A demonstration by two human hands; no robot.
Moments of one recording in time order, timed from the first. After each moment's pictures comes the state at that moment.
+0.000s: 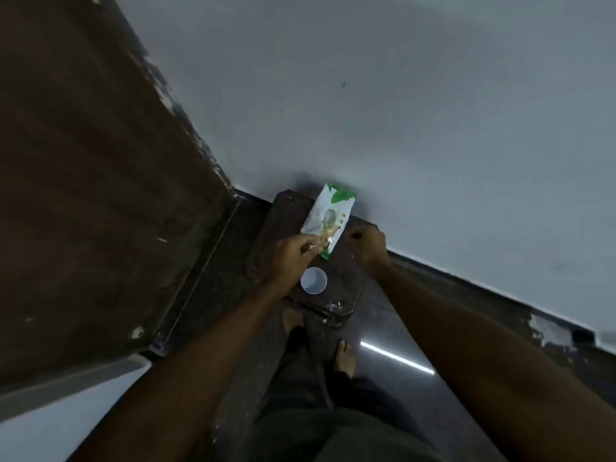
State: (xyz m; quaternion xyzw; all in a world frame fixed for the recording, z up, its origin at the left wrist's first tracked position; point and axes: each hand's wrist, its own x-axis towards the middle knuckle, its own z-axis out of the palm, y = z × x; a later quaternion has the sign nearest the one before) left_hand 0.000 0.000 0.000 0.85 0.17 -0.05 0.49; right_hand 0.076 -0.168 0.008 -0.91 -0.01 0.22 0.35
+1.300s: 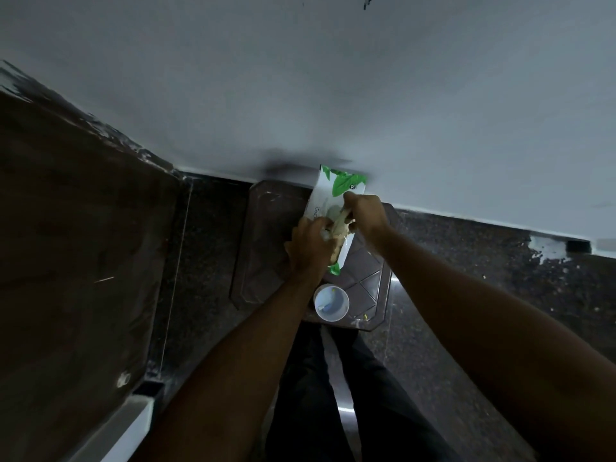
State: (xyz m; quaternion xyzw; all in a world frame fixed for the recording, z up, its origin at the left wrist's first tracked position) left_hand 0.123 0.005 -0.164 0.90 0.16 -0.24 0.32; right_hand 0.189 -0.106 -0.126 -0.75 0.32 0.26 0.52
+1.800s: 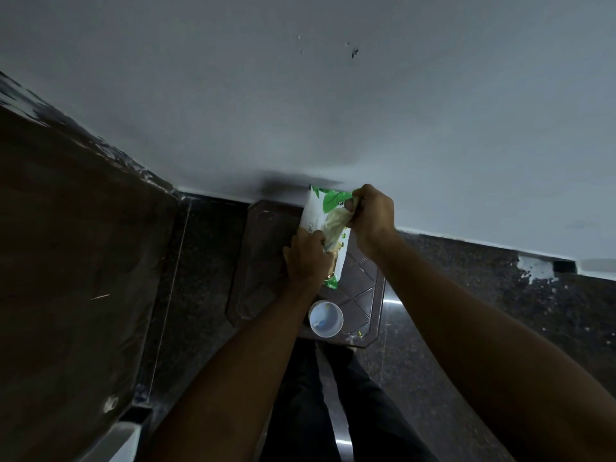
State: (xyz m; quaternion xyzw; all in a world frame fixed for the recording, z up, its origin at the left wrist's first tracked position) left_hand 0.131 0.001 -0.162 0.93 0.12 -0.23 0.27; right_hand 0.208 -0.099 -0.073 -0.57 0.41 0.12 0.70
